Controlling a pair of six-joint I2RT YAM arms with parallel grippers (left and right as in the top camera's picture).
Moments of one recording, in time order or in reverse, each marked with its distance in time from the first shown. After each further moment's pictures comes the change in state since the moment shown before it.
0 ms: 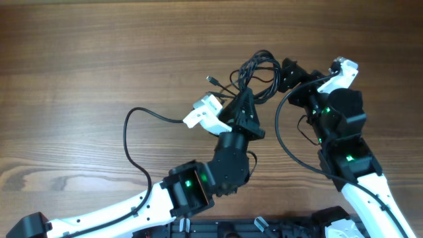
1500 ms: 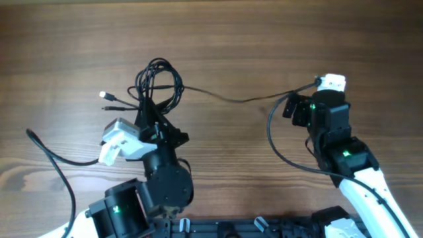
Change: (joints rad) left arm 0.027 -0.393 -0.001 -0.517 -0.546 0.215; right arm 0.005 0.033 0.003 -0.380 0.166 -0.359
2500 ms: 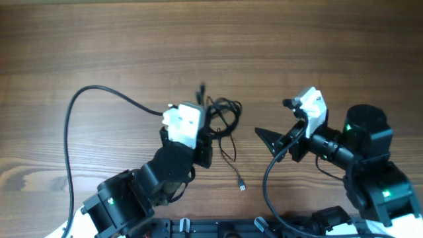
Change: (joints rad) left arm 0.169 -0.001 0.001 -0.212 1.006 0.493; right arm -0.002 -0.243 0.215 -0.277 -0.836 -0.389
